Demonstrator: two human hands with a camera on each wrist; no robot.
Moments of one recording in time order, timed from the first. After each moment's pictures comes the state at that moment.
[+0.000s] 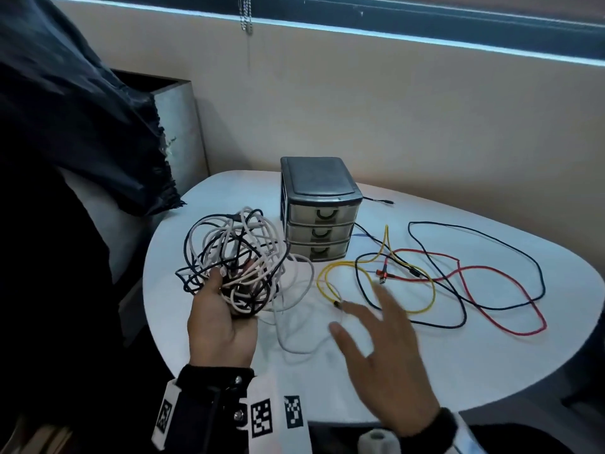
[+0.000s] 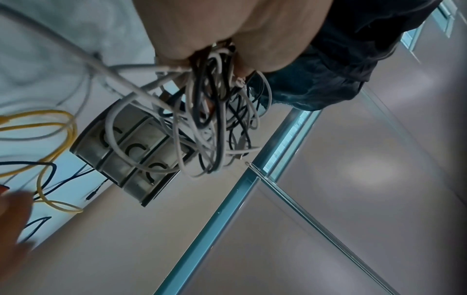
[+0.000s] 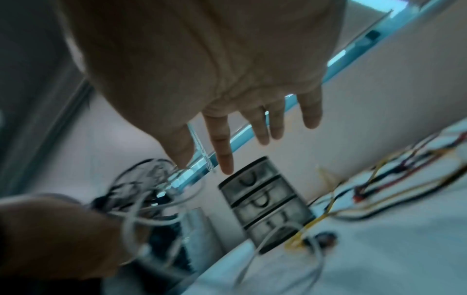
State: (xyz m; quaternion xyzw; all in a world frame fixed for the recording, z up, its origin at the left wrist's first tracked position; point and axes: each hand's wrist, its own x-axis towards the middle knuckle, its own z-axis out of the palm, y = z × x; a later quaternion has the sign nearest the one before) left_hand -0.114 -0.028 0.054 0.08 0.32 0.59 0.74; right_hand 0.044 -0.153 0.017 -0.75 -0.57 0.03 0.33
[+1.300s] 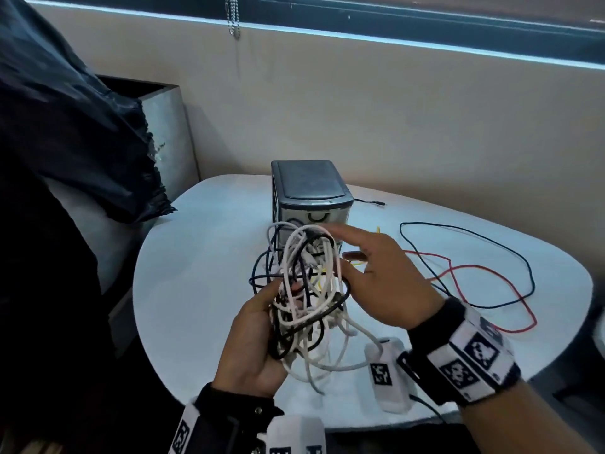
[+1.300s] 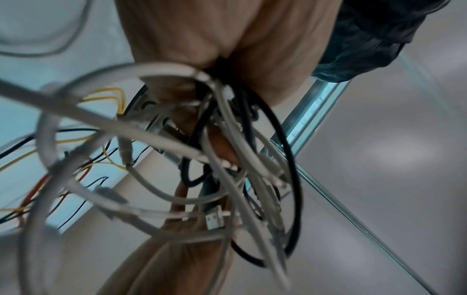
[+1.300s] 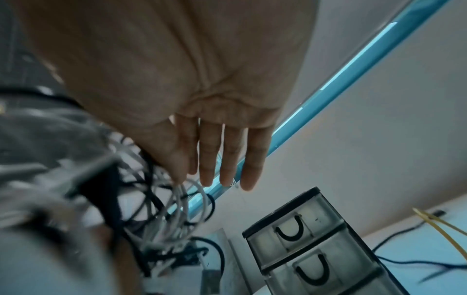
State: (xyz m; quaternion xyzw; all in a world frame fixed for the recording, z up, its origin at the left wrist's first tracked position) left_hand -0.087 -0.067 0.072 0.19 0.28 0.39 0.86; right_hand 0.076 -0.087 0.112 -0.61 -0.68 0.16 0.37
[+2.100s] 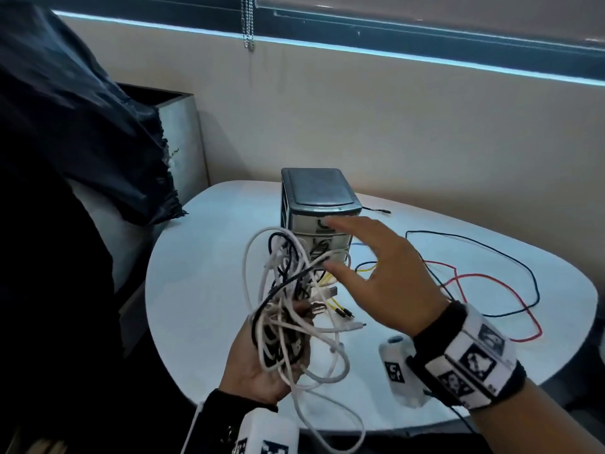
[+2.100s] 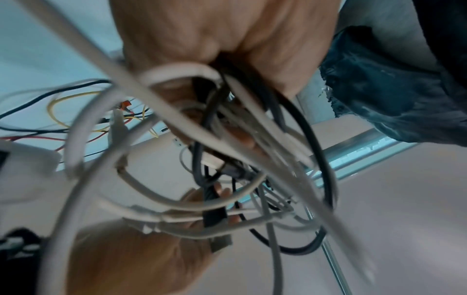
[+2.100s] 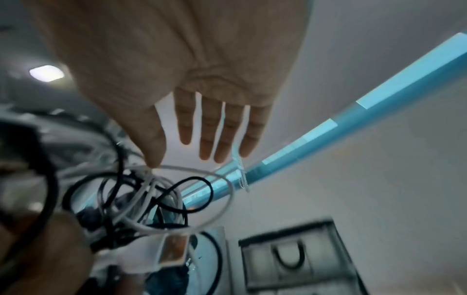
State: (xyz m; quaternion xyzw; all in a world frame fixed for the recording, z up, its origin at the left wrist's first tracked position) left_hand -0.112 -0.068 0.055 0.08 0.21 0.34 0.91; right_hand 0.066 -0.087 0.116 -0.59 -0.70 -0.01 0.39
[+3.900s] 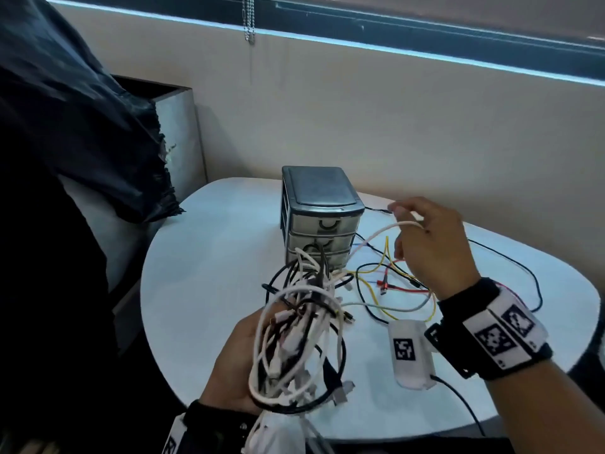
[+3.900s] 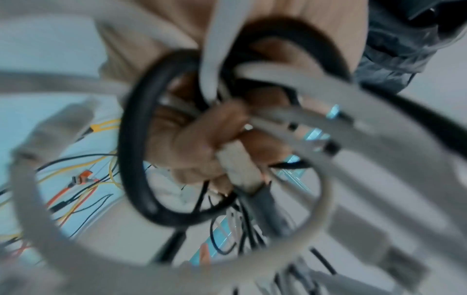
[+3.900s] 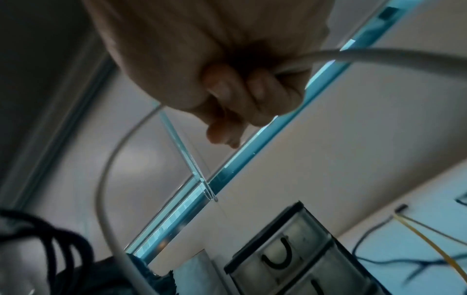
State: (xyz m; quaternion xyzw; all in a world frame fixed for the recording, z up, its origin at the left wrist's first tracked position) left_hand -0.118 -0.063 0.054 0.24 0.26 0.36 0.86; right_hand 0.111 -0.064 0.130 -0.72 -0.49 0.07 0.49
